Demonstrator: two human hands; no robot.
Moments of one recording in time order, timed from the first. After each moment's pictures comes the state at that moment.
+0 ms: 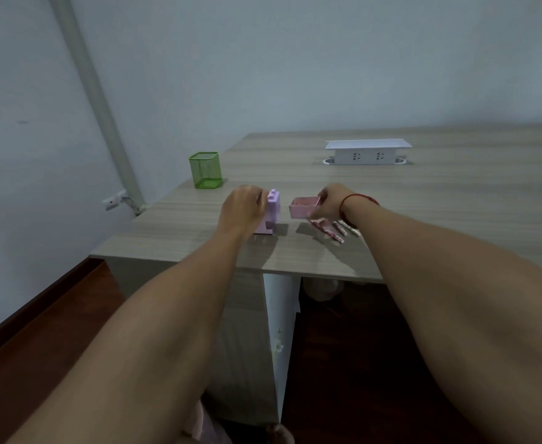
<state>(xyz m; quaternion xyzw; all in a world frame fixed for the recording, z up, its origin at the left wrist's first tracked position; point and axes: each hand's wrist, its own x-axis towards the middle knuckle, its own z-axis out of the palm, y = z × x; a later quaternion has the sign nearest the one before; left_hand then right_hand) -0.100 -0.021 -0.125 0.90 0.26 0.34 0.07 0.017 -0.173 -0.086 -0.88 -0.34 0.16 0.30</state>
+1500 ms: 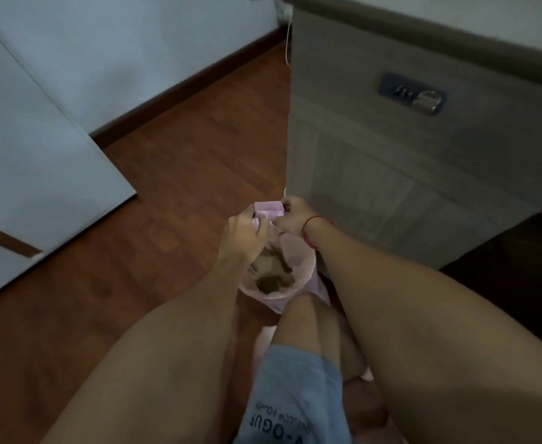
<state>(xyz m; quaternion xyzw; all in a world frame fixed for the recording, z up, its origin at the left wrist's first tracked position) -0.420 0.036 -0.466 0.71 0.60 0.24 0.27 -0.290 0.038 -0.433 -0.72 -0.44 0.49 0.23</state>
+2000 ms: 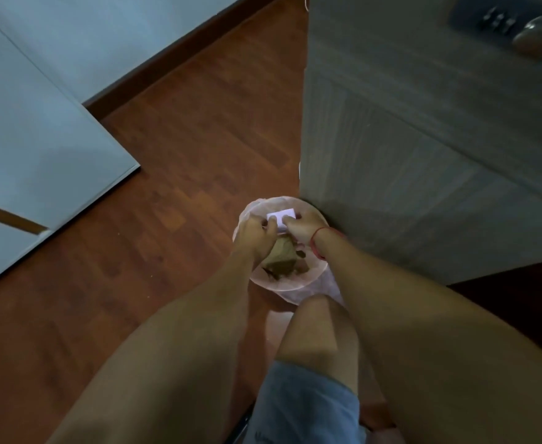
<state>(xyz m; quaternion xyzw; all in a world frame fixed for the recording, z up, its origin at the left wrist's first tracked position) -0.416 0.054 -0.529 0.64 0.67 0.12 0.36 -0.295 0.049 -0.513 -0.73 -0.32 0.57 0.19</state>
